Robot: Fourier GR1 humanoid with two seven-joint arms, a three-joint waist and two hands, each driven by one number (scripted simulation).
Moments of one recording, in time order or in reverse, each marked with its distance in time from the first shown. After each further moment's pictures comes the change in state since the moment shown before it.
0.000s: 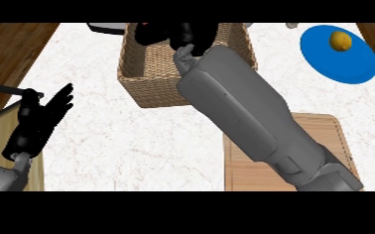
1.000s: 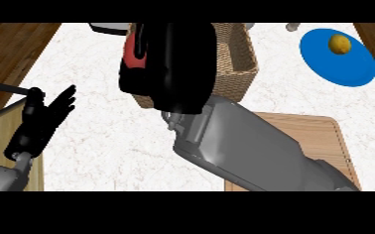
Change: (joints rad) left arm -0.011 0.014 -0.027 0.005 0.014 -0.010 0.029; right arm 0.127 -0.005 0.157 -0.432 0.244 0.249 0.157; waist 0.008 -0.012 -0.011
